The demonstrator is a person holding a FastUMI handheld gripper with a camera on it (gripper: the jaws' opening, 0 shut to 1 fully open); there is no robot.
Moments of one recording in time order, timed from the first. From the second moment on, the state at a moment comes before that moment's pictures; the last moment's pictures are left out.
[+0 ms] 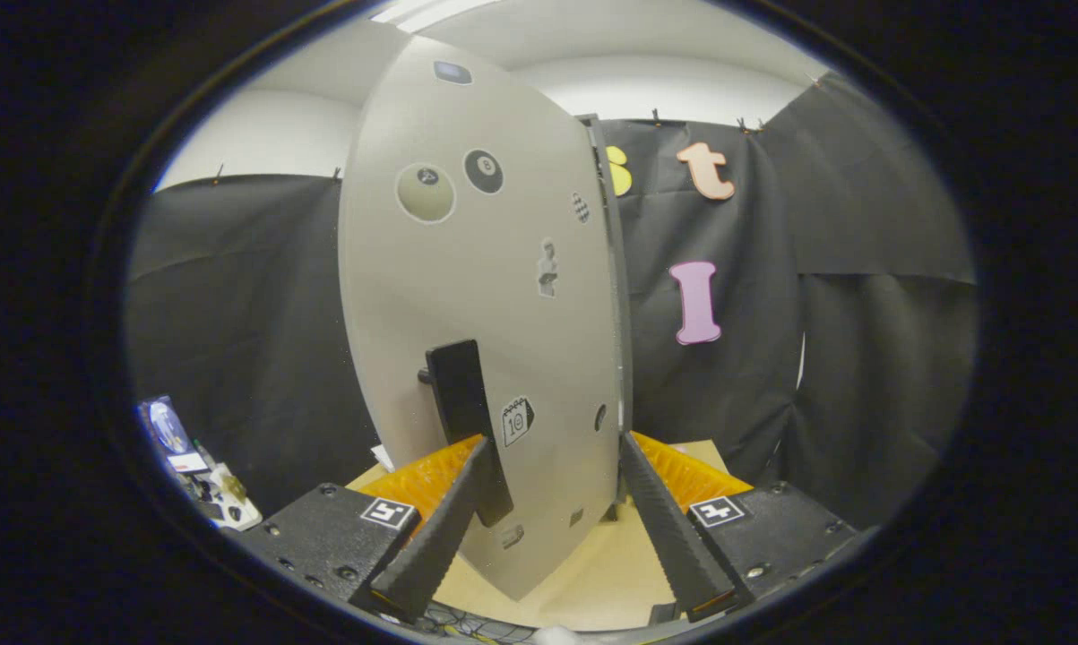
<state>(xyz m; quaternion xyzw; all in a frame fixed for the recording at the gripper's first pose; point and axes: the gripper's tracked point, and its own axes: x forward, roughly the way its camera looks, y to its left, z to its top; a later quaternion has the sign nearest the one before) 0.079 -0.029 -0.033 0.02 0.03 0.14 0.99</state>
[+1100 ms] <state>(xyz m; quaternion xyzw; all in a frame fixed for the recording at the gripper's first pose) 0.163 0.063 -0.024 0.04 0.01 0.07 1.00</state>
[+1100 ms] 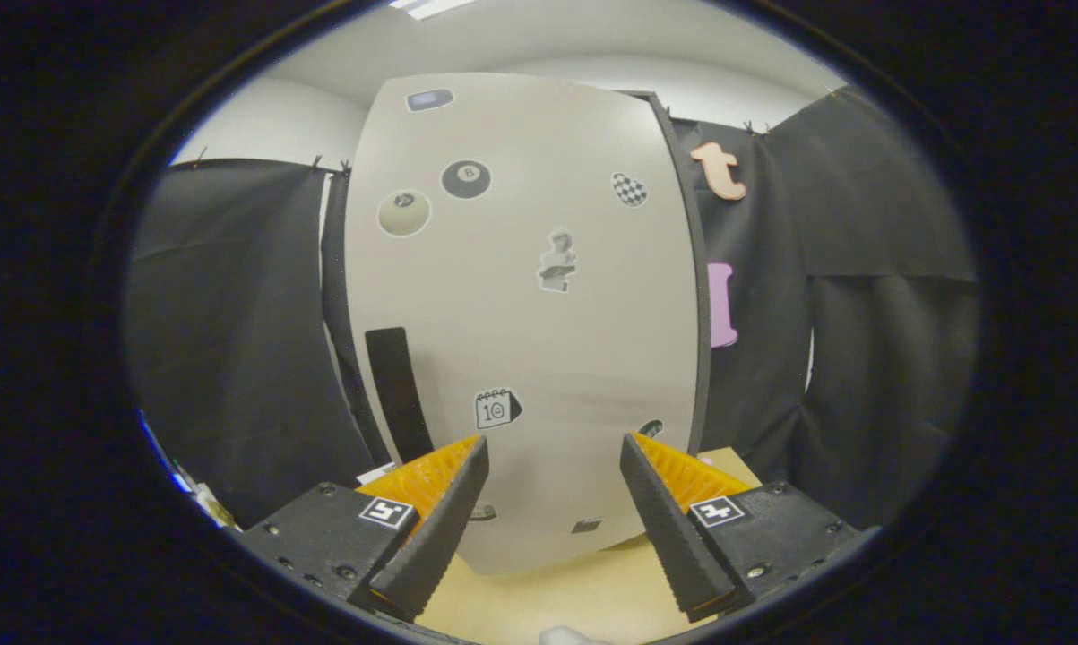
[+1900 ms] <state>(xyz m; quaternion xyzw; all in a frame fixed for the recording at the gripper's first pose) 0.057 0.024 0.029 -0.01 -0.02 -0.01 1.00</state>
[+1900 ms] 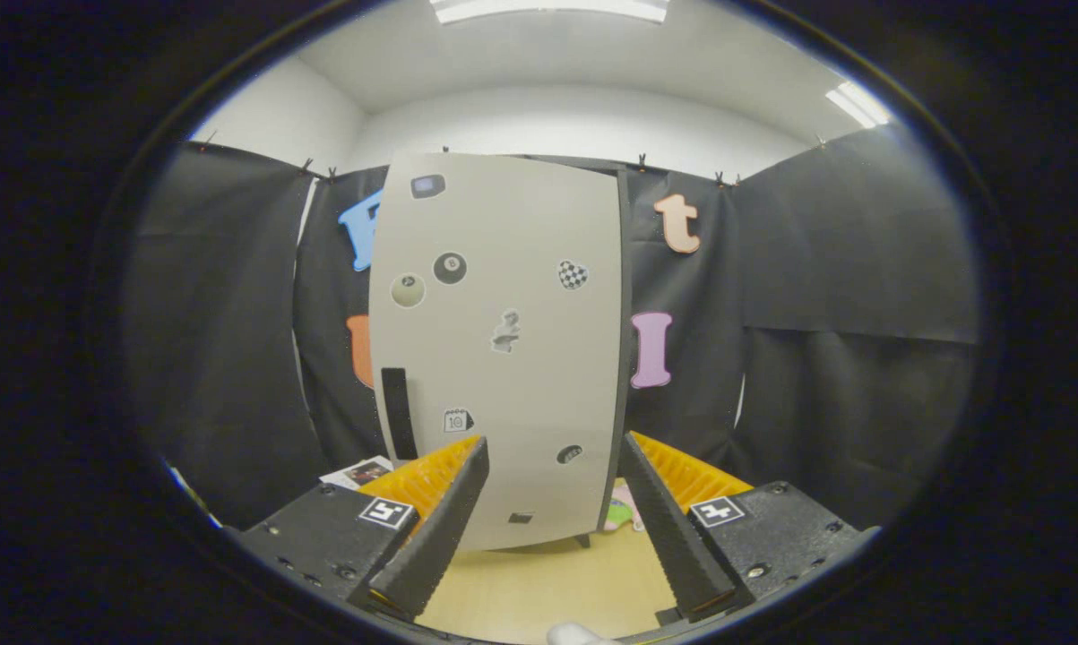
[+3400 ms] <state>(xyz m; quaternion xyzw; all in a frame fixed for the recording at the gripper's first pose) -0.010 0.001 0.005 -0.01 -0.02 -0.02 1.00</state>
